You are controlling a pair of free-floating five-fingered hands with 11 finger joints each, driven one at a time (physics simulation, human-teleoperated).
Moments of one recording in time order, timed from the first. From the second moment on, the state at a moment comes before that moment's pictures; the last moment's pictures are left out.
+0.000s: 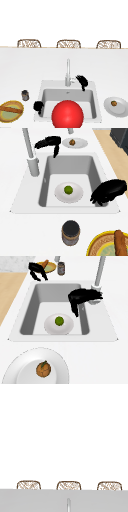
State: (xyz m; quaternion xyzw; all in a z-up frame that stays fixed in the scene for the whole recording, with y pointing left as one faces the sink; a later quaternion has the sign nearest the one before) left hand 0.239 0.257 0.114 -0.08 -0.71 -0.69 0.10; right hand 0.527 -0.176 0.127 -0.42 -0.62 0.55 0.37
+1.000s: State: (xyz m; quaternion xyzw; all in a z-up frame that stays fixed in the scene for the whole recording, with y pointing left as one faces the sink) left hand 0.239 0.257 0.114 -0.08 -0.71 -0.69 0.10; right hand 0.560 -0.172 0.193 -0.38 -0.60 0.58 0.39
